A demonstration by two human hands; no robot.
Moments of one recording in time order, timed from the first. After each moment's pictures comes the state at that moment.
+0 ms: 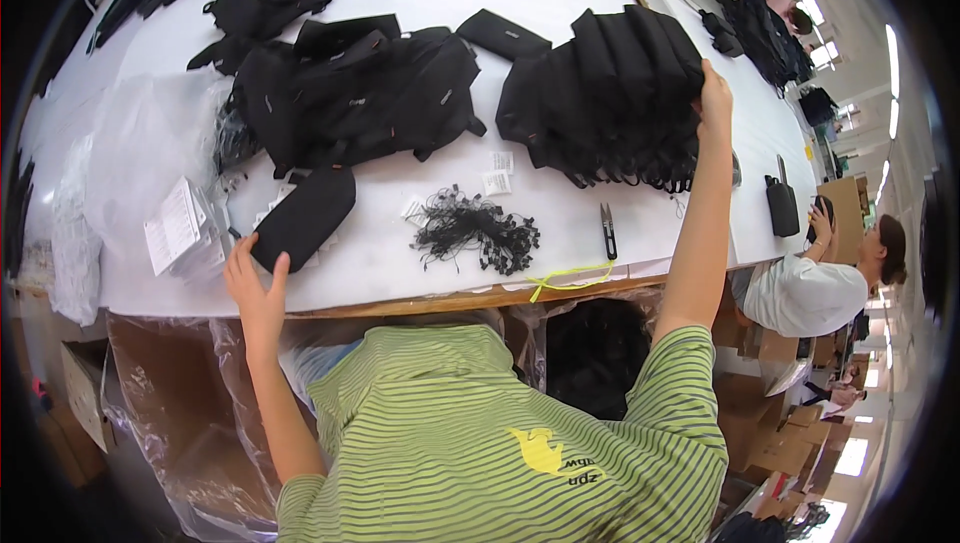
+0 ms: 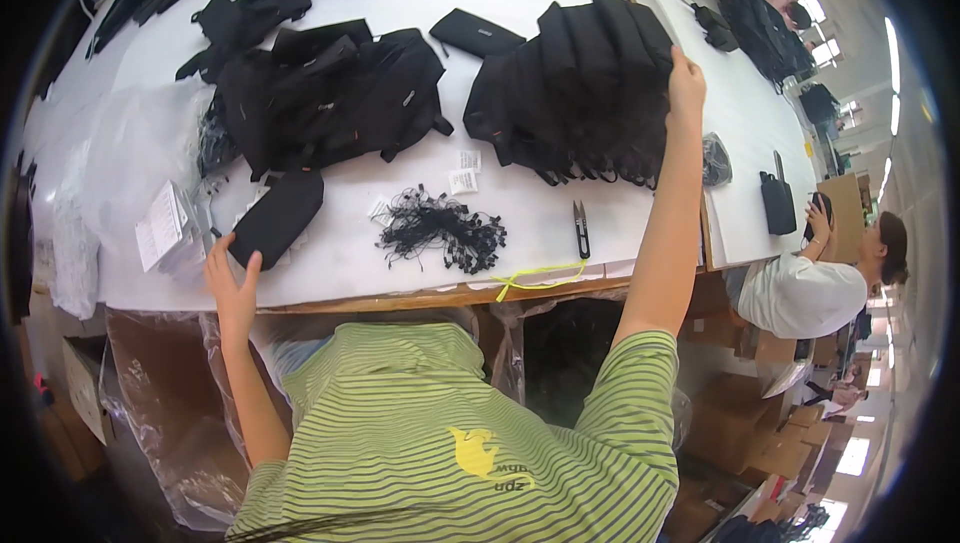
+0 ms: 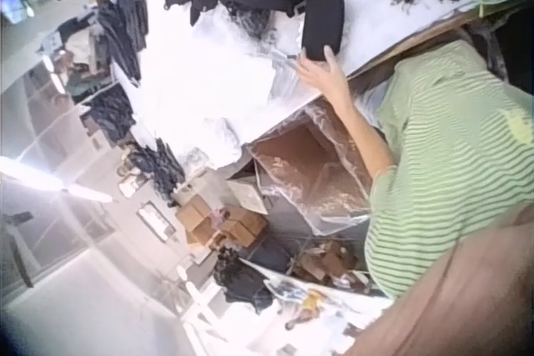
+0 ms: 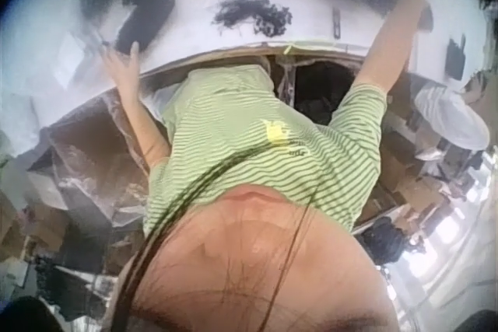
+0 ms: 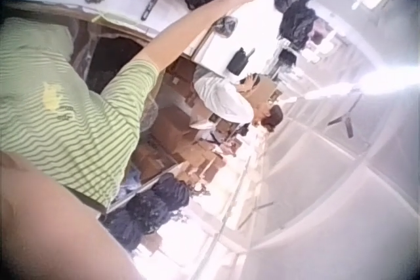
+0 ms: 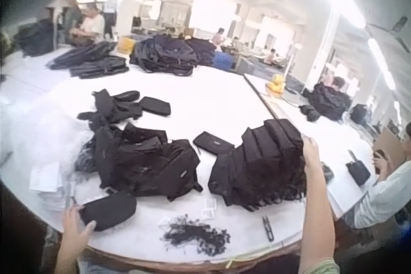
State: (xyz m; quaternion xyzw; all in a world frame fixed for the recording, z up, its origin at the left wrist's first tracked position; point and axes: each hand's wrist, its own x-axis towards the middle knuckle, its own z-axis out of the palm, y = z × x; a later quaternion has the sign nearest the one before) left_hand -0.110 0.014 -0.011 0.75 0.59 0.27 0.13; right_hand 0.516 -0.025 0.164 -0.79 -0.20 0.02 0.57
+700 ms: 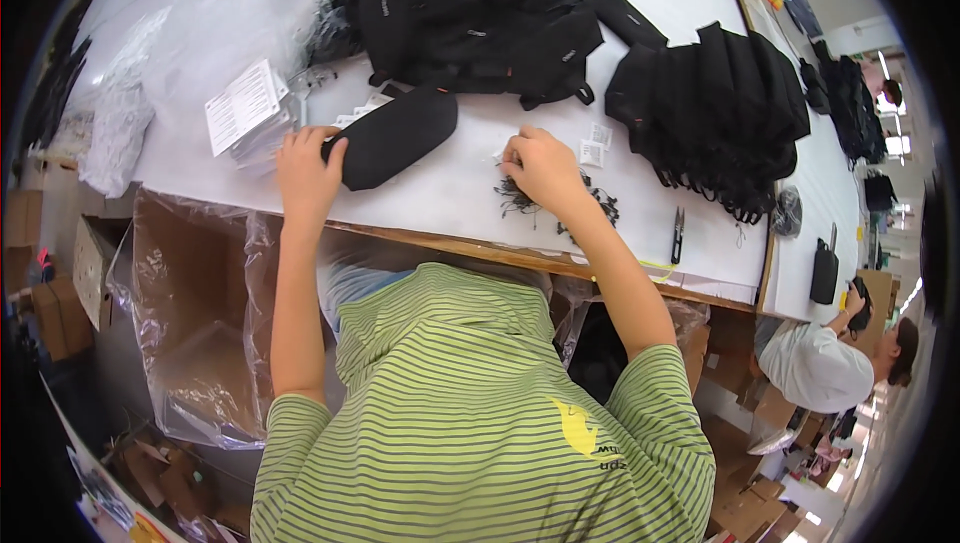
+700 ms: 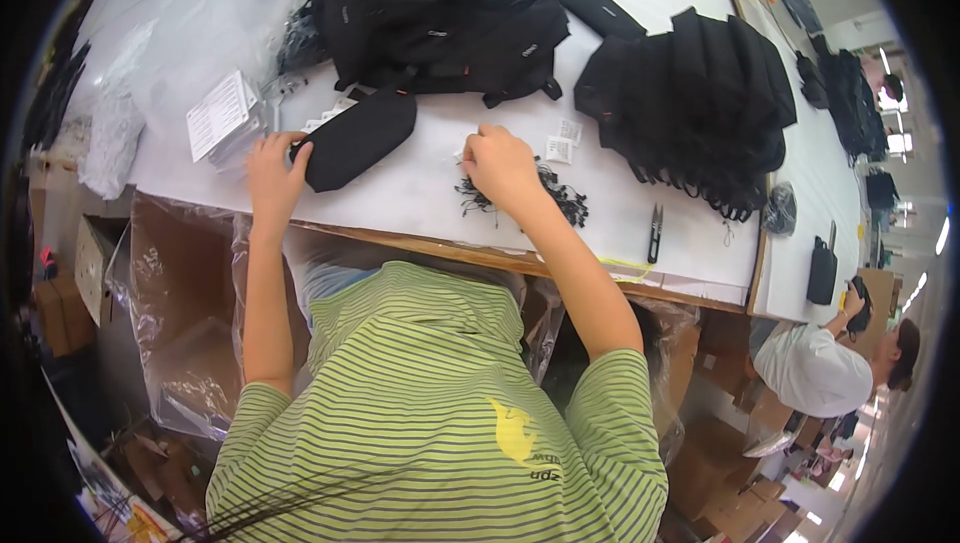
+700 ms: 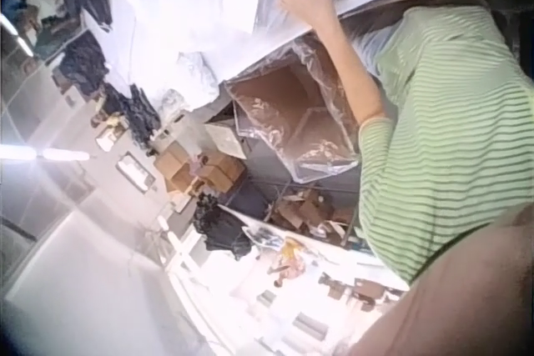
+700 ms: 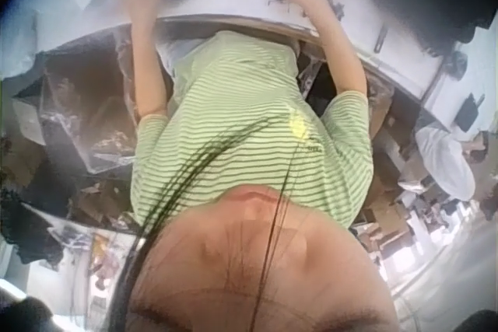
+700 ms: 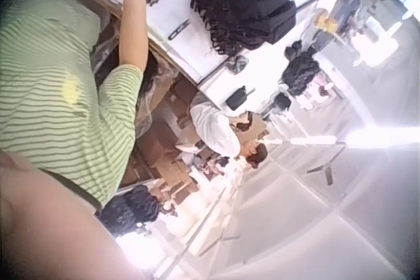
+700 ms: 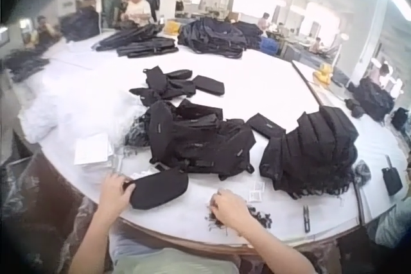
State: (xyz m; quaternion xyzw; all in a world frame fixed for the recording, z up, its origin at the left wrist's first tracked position) left_hand -0.116 0.046 -0.005 0.76 0.59 0.25 0.05; right_hand 0.195 -0.010 0.001 -0.63 -0.75 0.13 0.14
